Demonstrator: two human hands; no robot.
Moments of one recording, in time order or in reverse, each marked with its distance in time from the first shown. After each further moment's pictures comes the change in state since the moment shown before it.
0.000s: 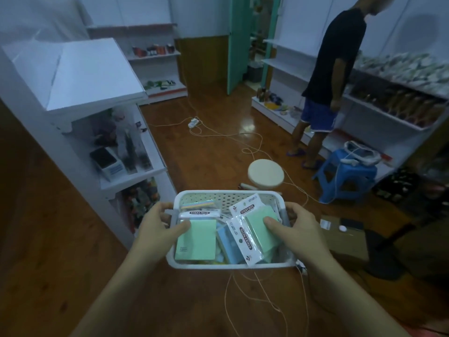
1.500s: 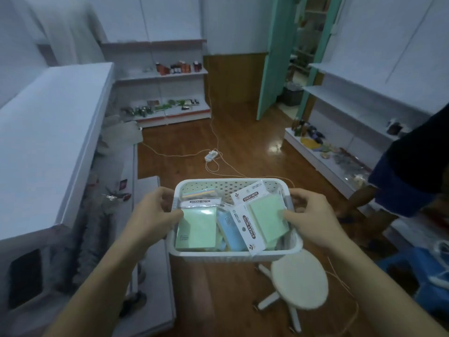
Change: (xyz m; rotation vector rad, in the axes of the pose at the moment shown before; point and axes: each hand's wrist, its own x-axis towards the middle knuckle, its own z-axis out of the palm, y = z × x) left_hand 0.646 0.156 0.027 0.027 0.159 0.007; right_hand 0.704 -0.138 0.045 -0.077 -0.171 -0.207
